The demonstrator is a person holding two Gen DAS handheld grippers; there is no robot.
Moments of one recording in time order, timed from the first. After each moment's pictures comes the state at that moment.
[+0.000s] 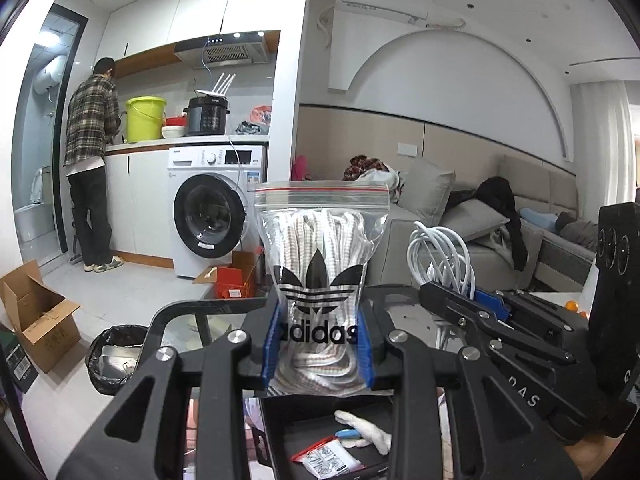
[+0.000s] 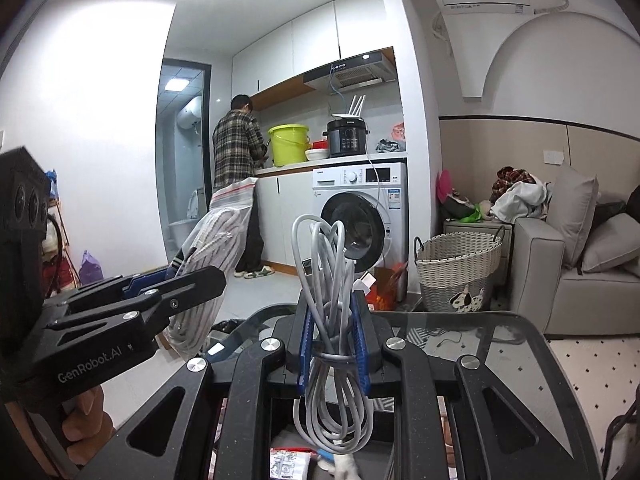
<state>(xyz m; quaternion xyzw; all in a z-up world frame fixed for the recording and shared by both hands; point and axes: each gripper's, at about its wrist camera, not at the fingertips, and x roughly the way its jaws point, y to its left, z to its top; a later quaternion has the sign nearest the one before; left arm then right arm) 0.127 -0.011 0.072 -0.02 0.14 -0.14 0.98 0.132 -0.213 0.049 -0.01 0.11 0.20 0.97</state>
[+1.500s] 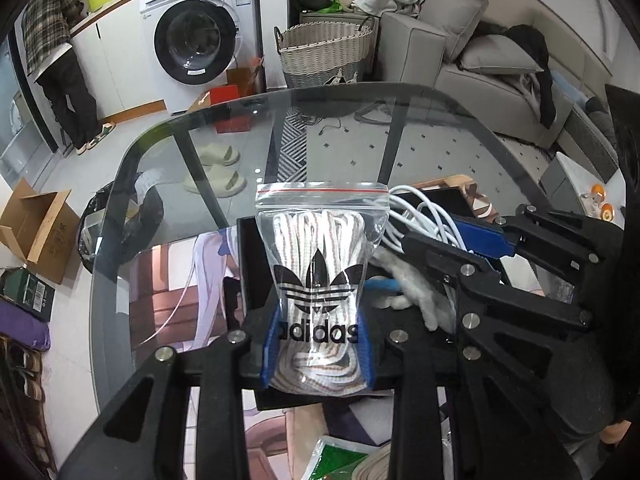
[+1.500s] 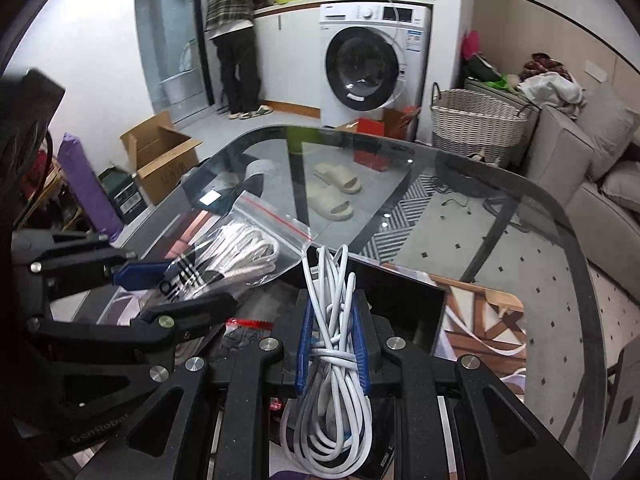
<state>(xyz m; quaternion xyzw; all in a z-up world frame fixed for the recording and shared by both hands) 0.195 -0.053 -0.033 0.04 0.47 -0.12 0.87 0.221 -0.195 -0.082 -0.10 0.40 0.19 0.89</state>
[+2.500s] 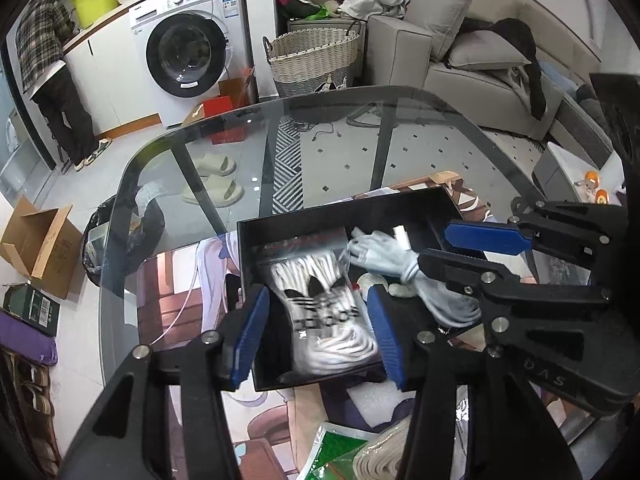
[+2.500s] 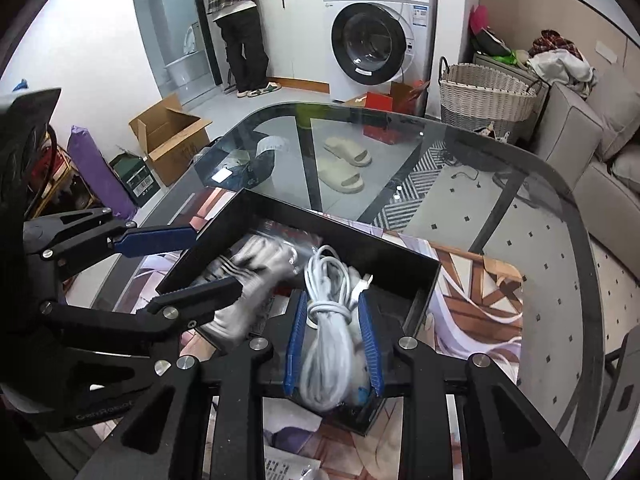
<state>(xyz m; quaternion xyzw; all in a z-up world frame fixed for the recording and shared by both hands) 0.180 -0.052 -0.021 0.06 0.46 -0.14 0.88 0.202 -0.212 -0.063 -0.09 0.45 0.20 0.87</state>
